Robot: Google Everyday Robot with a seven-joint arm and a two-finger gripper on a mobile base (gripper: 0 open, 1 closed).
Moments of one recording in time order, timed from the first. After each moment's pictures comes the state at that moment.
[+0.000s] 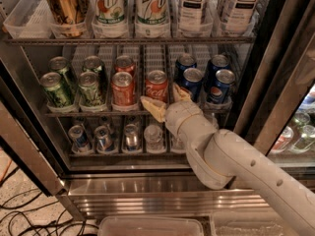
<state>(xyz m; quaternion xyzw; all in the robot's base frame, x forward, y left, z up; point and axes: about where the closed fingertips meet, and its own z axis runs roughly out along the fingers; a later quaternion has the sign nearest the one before) 0.617 -0.041 0.832 -0.19 0.69 0.12 0.69</state>
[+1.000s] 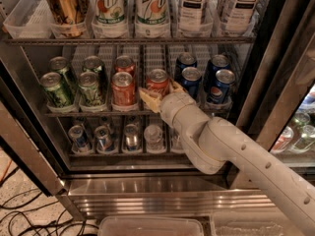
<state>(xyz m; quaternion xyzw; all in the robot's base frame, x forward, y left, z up) 0.648 -0.023 0.837 -0.20 0.68 0.14 0.69</state>
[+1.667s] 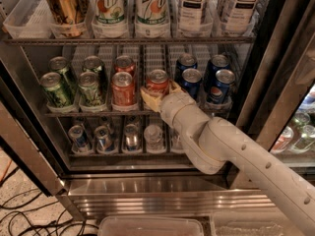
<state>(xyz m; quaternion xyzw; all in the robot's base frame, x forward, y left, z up) 0.648 -0.023 0.837 -0.20 0.68 0.14 0.69</state>
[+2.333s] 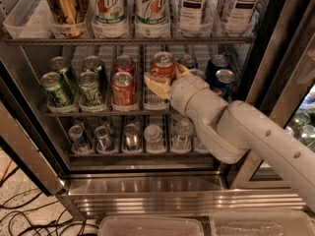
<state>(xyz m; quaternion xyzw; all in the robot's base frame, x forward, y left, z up) 0.631 -0.034 0.902 -0.24 0.65 0.14 0.71</state>
